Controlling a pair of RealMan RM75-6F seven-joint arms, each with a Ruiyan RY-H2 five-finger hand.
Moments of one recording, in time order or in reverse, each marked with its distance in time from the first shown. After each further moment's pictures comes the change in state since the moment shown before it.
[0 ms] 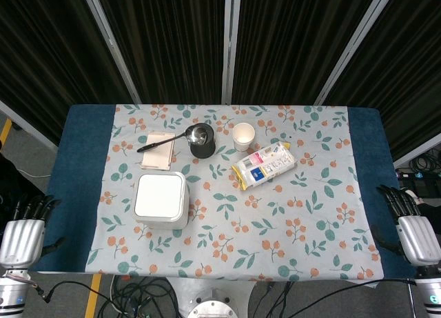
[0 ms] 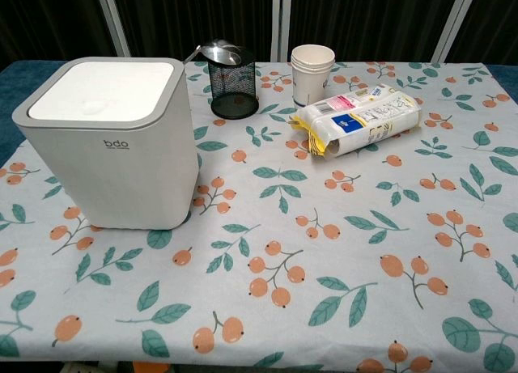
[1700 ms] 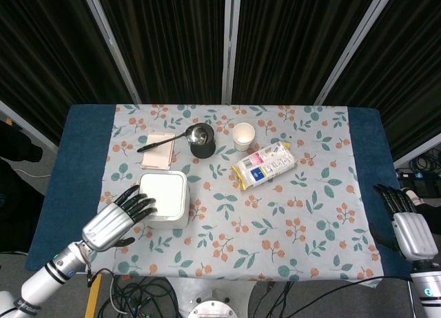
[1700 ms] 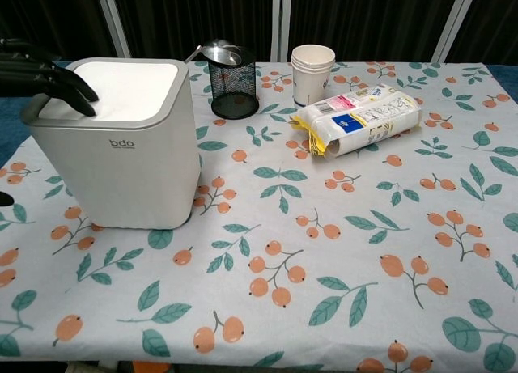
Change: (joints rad) left arm -0.388 0.081 0.050 -0.080 0.329 -0.376 -0.126; right arm 0.023 -0.011 0.007 0.003 0.051 -0.069 -0.033
